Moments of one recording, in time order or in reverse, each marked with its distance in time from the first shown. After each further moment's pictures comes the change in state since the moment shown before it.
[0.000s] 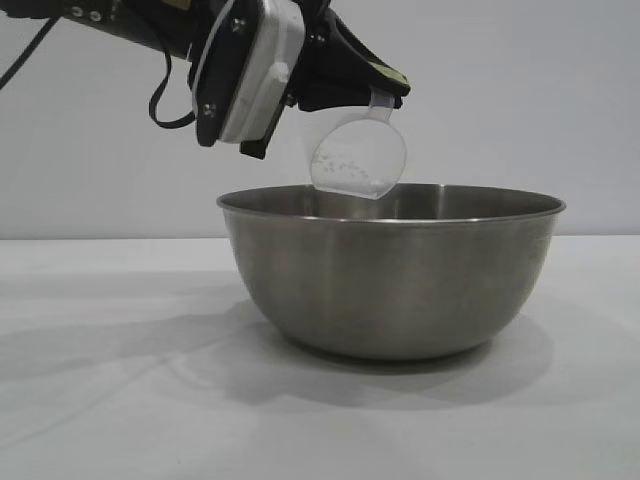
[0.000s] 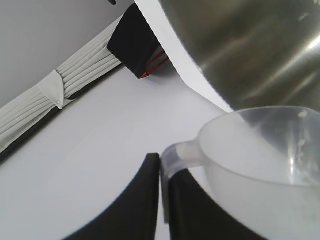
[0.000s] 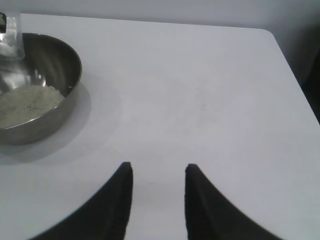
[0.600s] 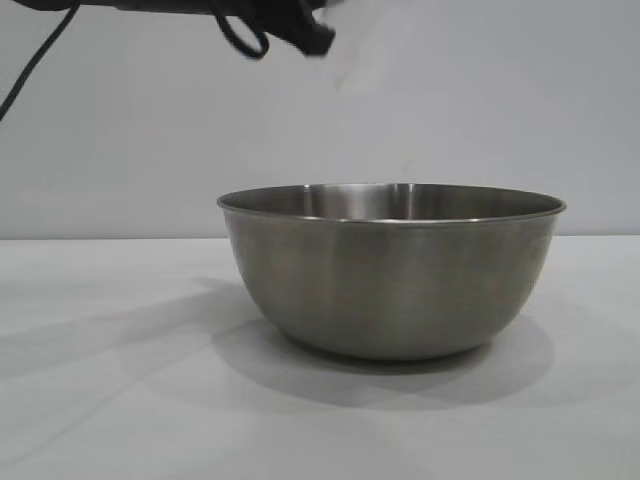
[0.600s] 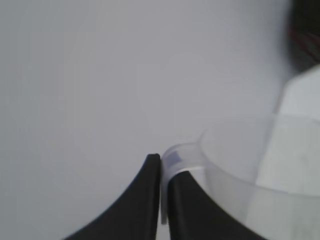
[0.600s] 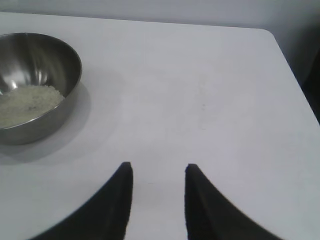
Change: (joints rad) left arm 0.106 -0.008 0.133 -0.790 -0.124 -0.908; right arm 0.000 0.000 0.000 0.000 0.000 0.000
